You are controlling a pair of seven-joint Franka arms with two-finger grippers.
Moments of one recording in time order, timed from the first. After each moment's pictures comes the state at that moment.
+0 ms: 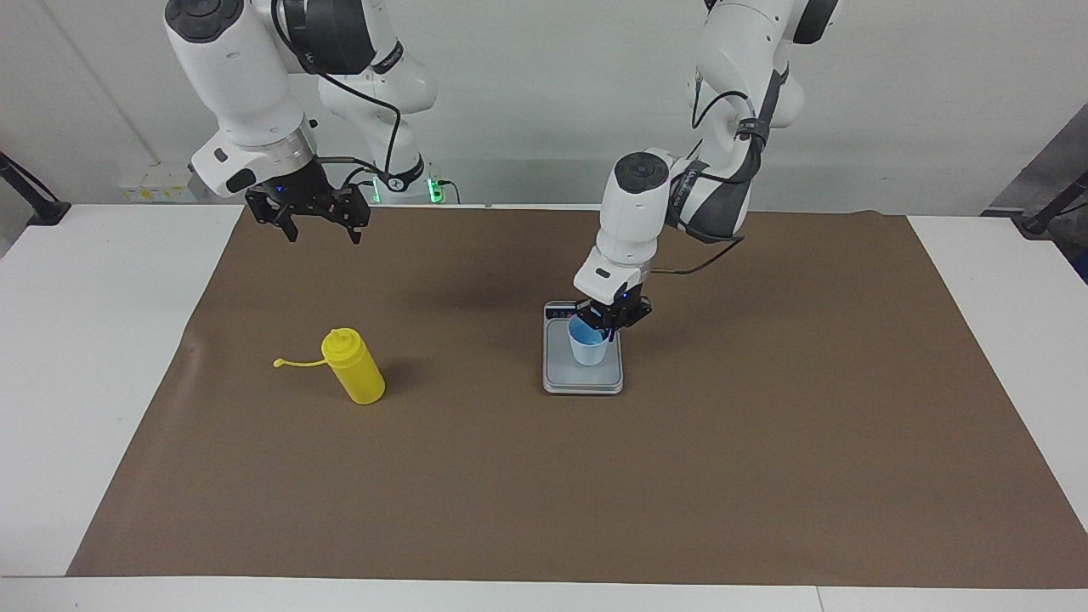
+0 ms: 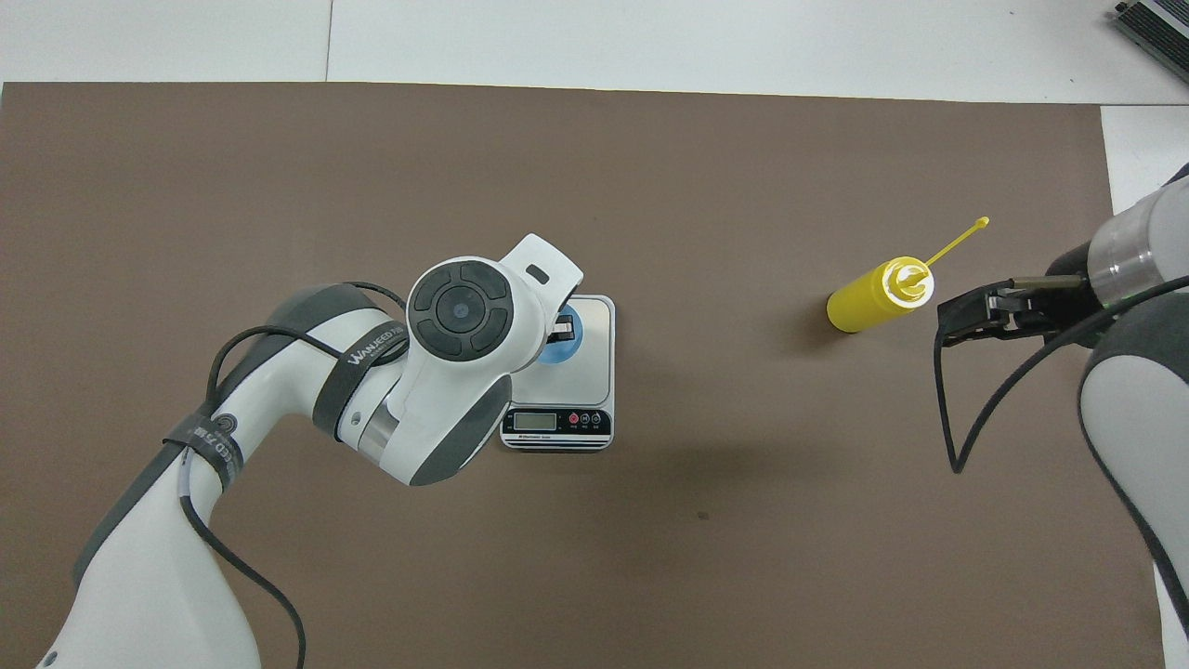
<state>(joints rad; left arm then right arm) -0.45 0.28 -0.19 -1.84 0.09 2.23 -0.72 0.10 -0.01 -0.03 -1.64 -0.01 1.55 0.11</state>
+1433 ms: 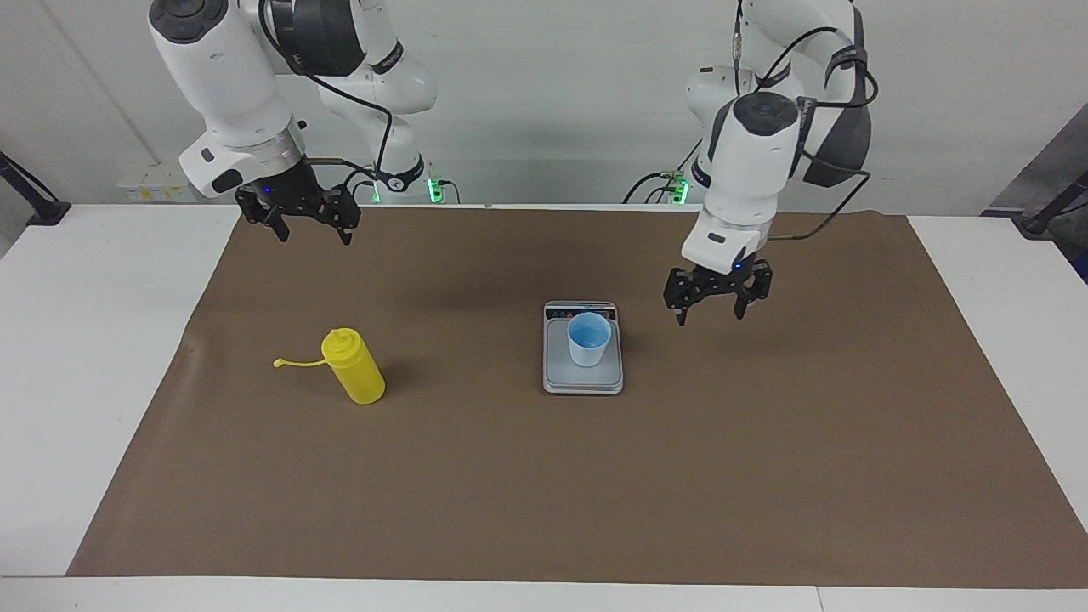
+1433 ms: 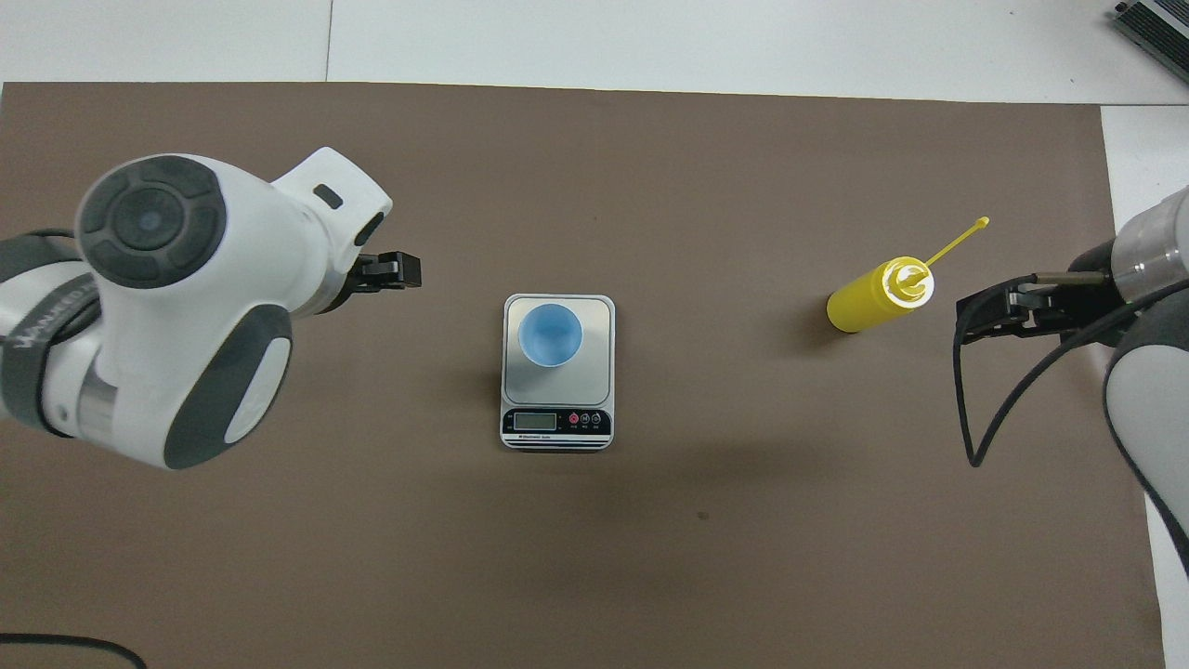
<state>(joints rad) -0.24 0.07 -0.13 -1.80 0.12 1.99 -0.42 0.08 -0.01 -0.03 -1.64 -0.01 1.55 0.11</state>
